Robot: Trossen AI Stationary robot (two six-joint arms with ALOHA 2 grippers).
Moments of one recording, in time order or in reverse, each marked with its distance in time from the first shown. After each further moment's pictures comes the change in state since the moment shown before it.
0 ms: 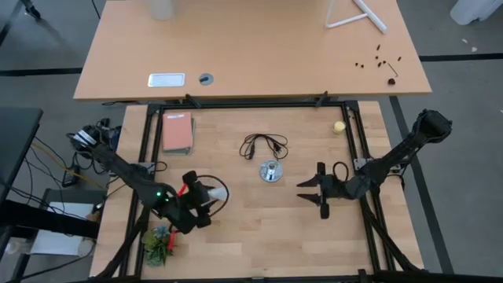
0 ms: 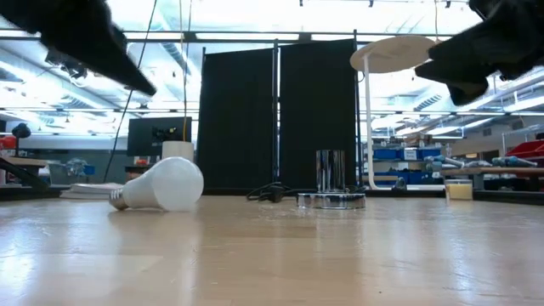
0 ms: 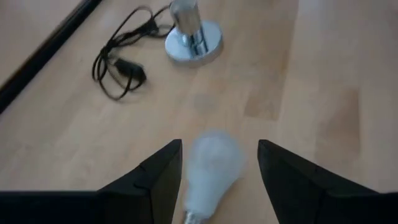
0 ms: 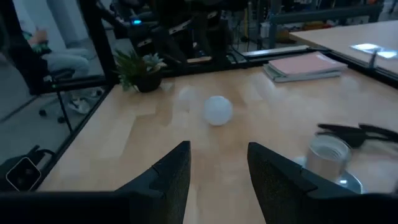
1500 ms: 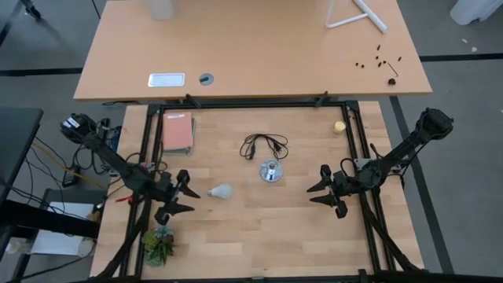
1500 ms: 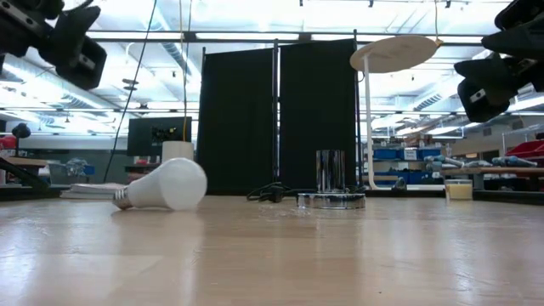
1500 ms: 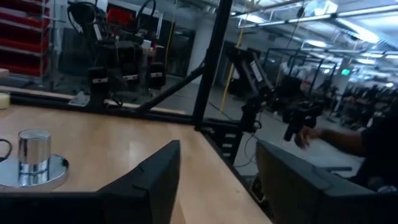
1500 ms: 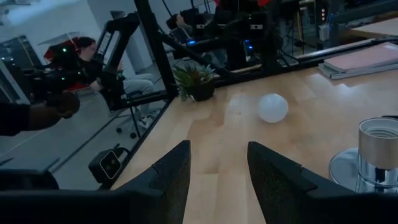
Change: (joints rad) left arm -0.026 -0.587 -0.814 1.402 0.429 0.481; right arm 0.008 -0.228 -0.235 0.175 -0.206 0.055
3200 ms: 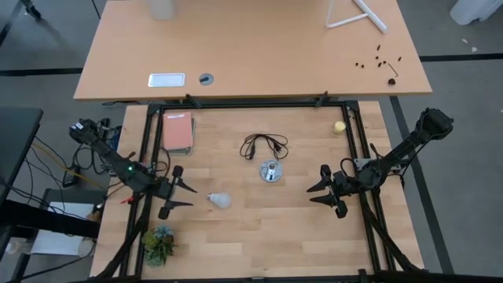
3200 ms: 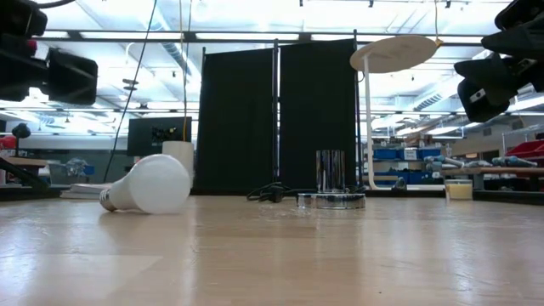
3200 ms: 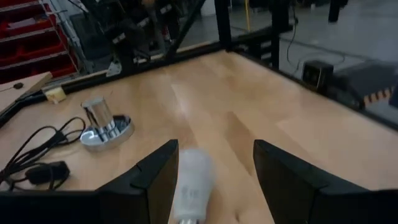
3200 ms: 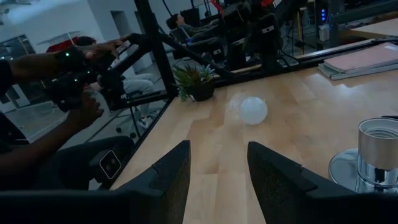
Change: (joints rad) left arm 0.002 -0.441 -0.003 -0.760 -0.052 0.300; right arm 0.000 0.000 0.000 0.000 0.000 -0.003
